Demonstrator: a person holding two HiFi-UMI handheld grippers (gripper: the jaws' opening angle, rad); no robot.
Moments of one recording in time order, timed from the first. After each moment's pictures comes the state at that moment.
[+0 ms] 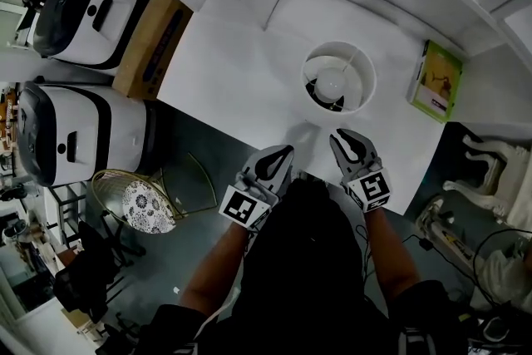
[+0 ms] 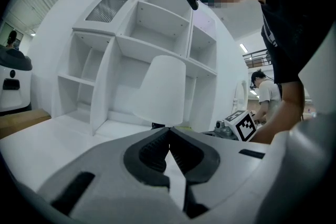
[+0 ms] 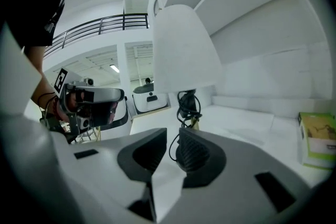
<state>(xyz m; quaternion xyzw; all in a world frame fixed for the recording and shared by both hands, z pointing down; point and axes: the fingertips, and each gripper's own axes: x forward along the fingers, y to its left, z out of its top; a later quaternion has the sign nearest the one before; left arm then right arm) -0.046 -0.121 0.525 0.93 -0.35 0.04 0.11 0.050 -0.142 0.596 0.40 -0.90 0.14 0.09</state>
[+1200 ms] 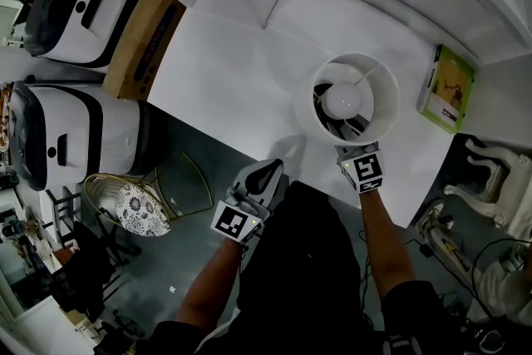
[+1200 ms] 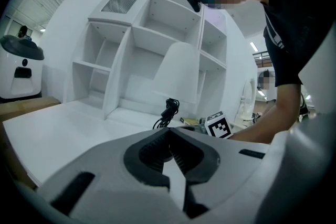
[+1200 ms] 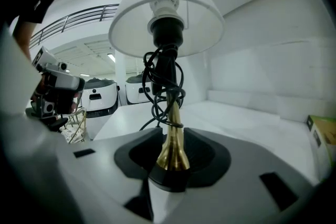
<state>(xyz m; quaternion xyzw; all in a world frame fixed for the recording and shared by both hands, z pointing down) -0.075 -0.124 0.571 0.91 -0.38 0.05 0.14 0.039 -0.221 0.657 0.42 -0.89 0.10 0.13</state>
